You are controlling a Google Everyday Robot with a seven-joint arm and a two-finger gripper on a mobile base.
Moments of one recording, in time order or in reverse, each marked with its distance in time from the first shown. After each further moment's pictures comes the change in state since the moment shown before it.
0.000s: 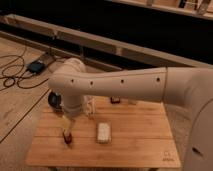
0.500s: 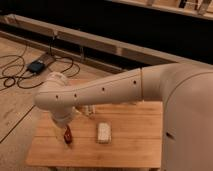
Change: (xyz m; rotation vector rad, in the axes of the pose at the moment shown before) arm 0.024 -0.023 0.033 -0.062 0.010 -0.066
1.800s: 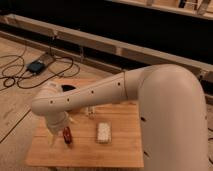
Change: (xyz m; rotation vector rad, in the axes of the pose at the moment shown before) arm 0.028 -0.035 0.057 0.089 -0.041 0.171
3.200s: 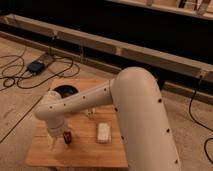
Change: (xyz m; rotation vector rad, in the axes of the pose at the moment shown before) arm 0.026 -0.003 0.084 0.048 -0.079 -0.001
